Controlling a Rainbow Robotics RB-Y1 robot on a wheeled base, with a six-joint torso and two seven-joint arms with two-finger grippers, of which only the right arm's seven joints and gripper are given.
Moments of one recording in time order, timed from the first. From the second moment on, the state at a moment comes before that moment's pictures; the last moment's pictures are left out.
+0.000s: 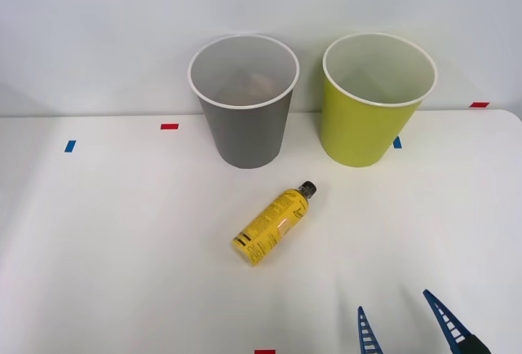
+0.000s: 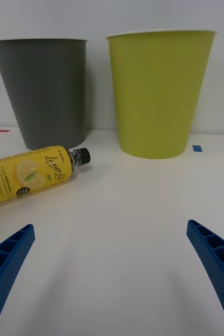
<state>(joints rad) 0.81 -0.40 0.40 -1.83 -0.16 -0.68 1.64</state>
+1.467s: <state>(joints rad) 0.81 -0.40 0.40 -1.83 -0.16 -0.68 1.64</state>
